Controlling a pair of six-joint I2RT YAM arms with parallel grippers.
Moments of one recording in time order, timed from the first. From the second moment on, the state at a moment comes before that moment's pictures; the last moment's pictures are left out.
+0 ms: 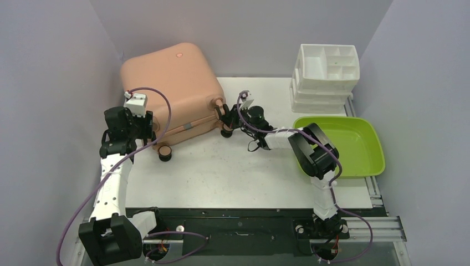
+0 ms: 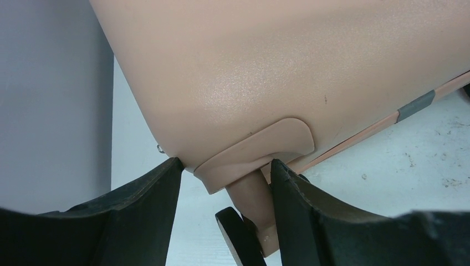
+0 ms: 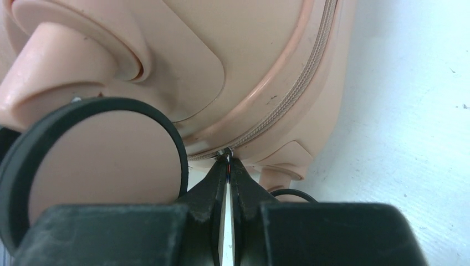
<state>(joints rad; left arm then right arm) 0.20 1.10 0.91 -0.36 0.15 0.24 0.59 2.09 1.15 0.80 -0.26 0.54</state>
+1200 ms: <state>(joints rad) 0.16 1.20 0.93 -0.37 -0.07 0.32 0.51 2.20 1.65 0.18 -0.31 0.36</state>
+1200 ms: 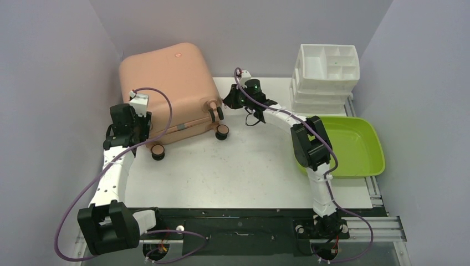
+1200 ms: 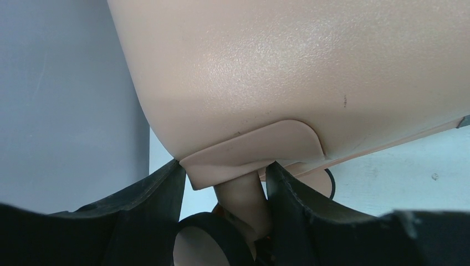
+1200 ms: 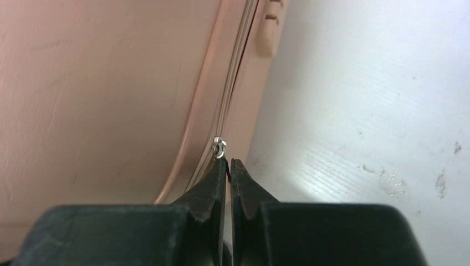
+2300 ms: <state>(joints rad) 0.32 1.12 0.93 -0.48 0.26 0.51 0.53 2.48 1.97 0.35 -0.23 0.30</state>
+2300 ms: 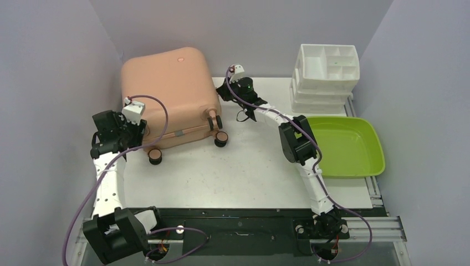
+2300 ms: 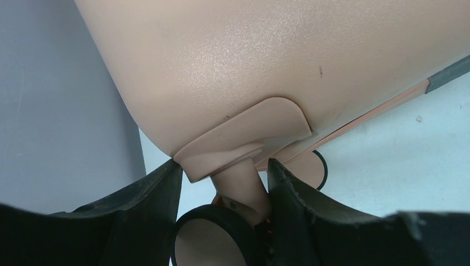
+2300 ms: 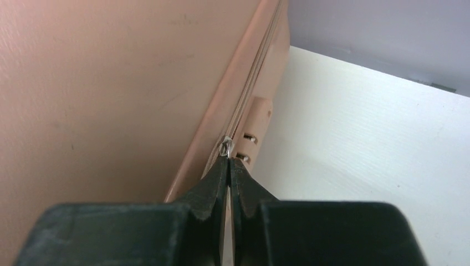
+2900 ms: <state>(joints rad) 0.36 0.95 0.93 -0.84 0.39 0.91 0.56 1.90 1.19 0.56 -0.26 0.25</state>
